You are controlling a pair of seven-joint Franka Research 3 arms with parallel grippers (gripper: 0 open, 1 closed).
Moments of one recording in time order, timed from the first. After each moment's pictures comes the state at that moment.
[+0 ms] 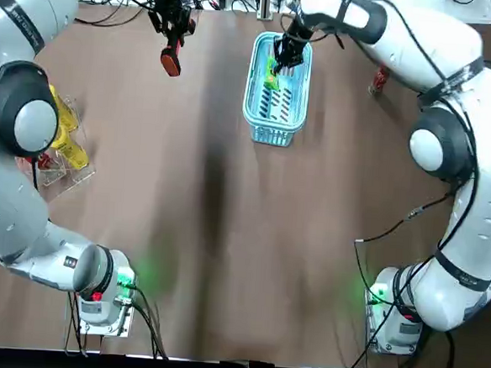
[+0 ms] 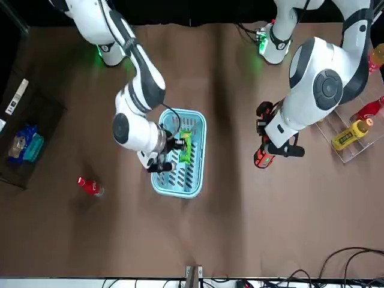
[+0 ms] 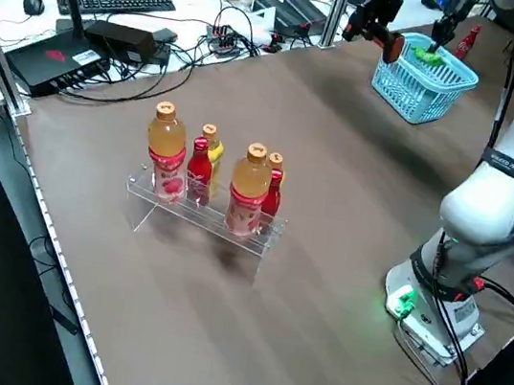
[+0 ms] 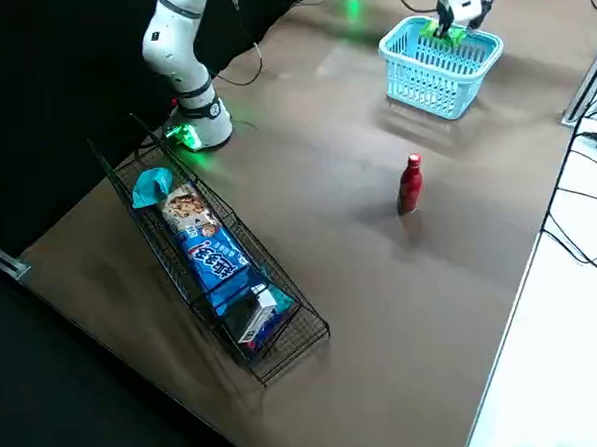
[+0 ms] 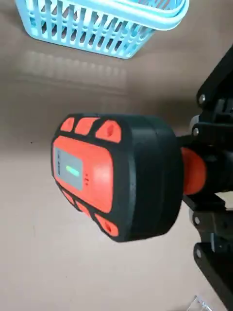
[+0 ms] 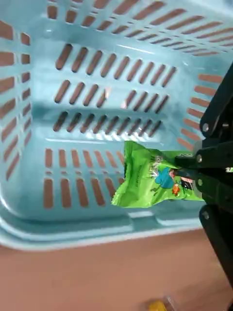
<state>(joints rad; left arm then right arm) -0.21 0.25 -0.15 -1.60 -0.09 1.72 -0.27 0.52 0.59 0.03 -1.45 0.55 2.08 0.31</state>
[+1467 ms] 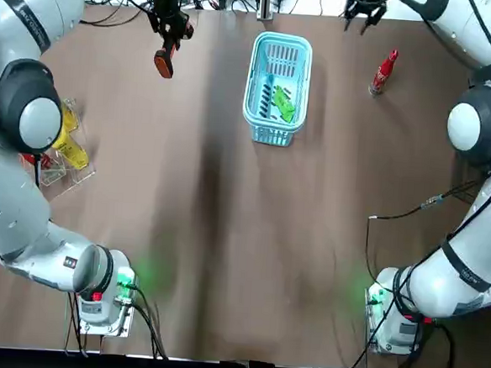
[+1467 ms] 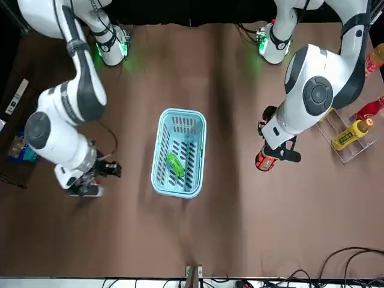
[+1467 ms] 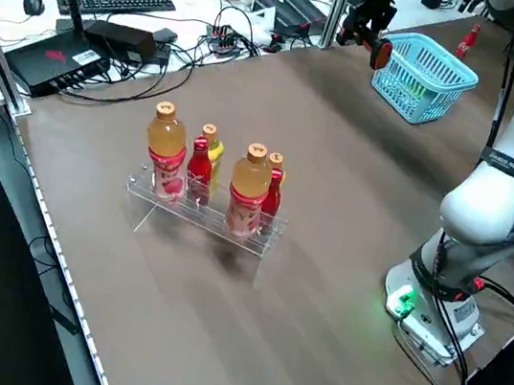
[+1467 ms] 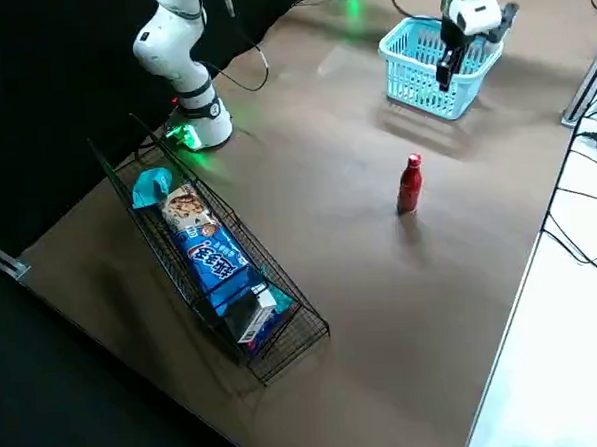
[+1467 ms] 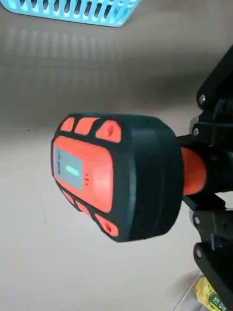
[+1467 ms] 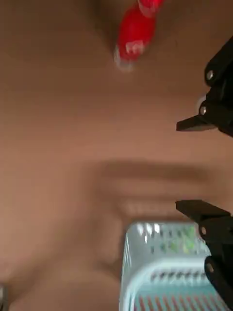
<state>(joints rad) -0.22 0.27 -0.15 -1.60 0.01 1.72 -0.17 0.22 0.46 0.01 -1.43 0.10 1.93 0.23</state>
